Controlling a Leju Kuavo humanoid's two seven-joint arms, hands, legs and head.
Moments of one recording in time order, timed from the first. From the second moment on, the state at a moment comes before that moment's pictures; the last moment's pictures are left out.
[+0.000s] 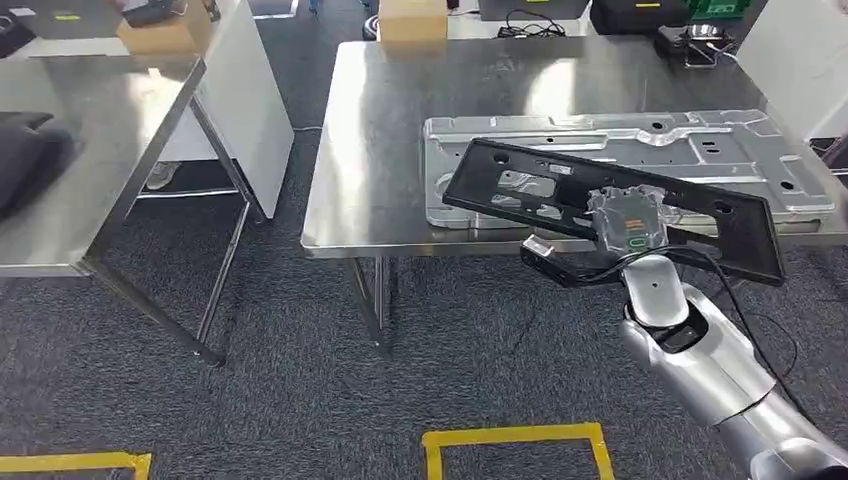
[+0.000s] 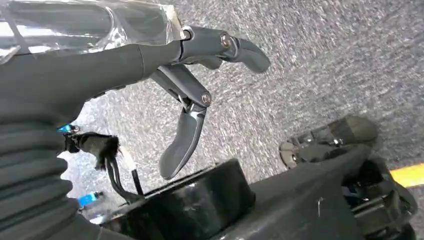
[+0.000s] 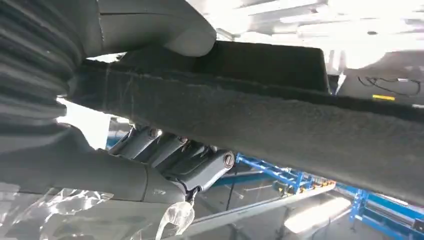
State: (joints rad) left arm -0.15 -0.01 -1.15 -0.22 0.59 0.36 0.13; right arm -1.15 -0.35 0.99 -1.44 1.19 0.06 0.49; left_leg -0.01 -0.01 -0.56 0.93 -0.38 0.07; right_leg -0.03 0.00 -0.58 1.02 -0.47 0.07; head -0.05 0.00
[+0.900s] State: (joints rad) left arm -0.15 -0.01 -1.15 -0.22 0.59 0.36 0.13; right arm -1.14 -0.36 0.99 -1.46 1.19 0.06 0.49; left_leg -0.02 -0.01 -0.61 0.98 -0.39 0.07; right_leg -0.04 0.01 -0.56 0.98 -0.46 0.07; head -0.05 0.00
